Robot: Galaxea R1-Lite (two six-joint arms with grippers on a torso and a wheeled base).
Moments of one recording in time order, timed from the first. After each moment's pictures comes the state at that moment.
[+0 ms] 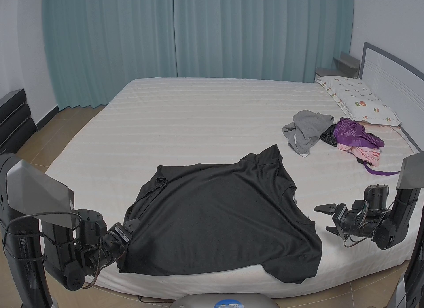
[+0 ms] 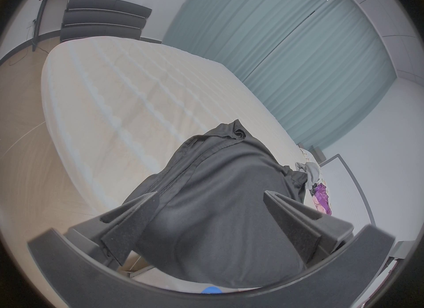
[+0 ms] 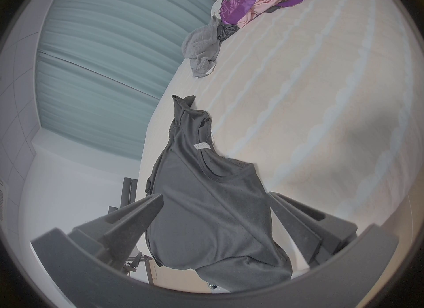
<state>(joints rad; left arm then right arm) -0.27 2.24 -0.11 -1.55 0.14 -0.90 -0.01 2.21 -0.32 -1.24 0.40 0.84</state>
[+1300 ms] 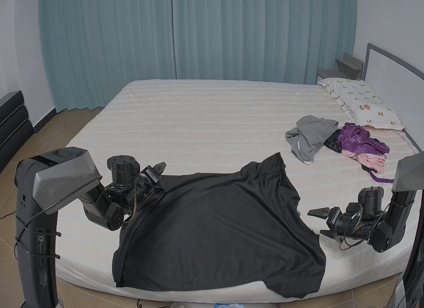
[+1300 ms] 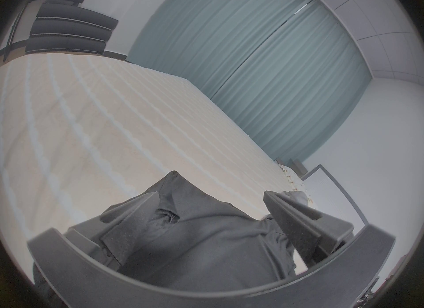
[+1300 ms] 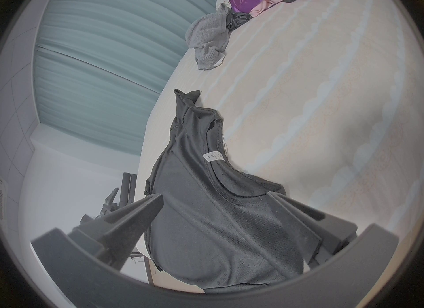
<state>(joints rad) -0.24 2.40 -0.98 -1.09 0.08 -0.79 0.05 2.22 -0.32 -1.24 0.39 0.84</state>
